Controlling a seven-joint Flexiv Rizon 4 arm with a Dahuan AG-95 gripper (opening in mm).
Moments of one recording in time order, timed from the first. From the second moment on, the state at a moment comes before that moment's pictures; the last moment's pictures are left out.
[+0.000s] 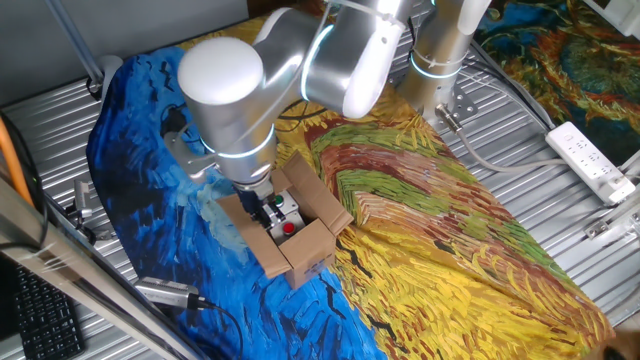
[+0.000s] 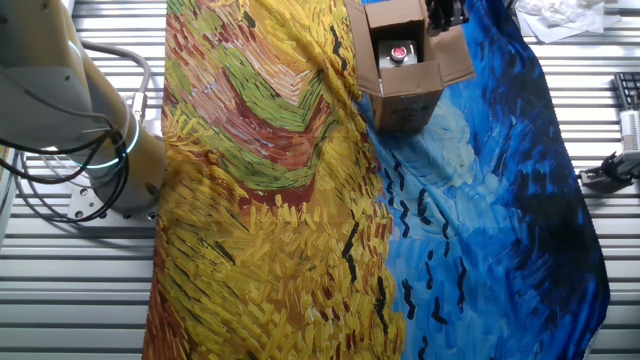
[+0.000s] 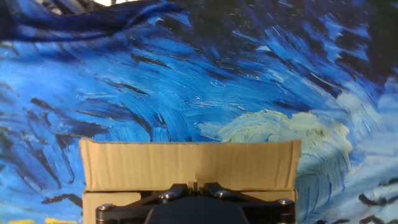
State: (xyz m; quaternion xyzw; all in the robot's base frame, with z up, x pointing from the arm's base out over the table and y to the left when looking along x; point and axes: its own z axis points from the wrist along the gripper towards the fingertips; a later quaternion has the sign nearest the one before) arm 0.552 0.206 0.167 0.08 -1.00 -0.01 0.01
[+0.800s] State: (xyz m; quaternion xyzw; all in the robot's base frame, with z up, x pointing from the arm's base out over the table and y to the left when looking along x) arm 0.508 0.208 0.156 0.07 -1.00 0.00 0.00
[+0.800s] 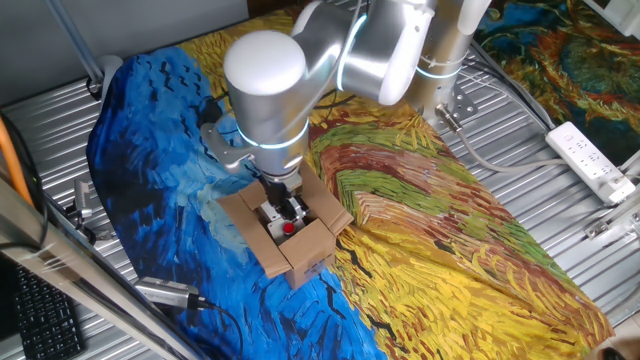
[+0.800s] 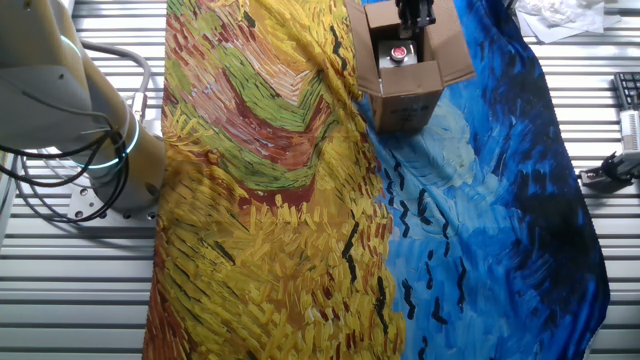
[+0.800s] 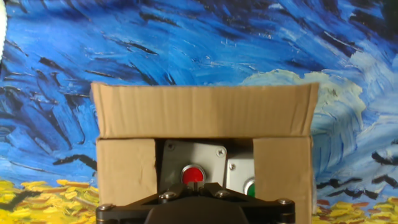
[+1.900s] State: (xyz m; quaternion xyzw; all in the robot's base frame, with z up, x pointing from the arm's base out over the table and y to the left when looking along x) arm 0.502 0.198 0.136 0.09 -1.00 0.01 -0.01
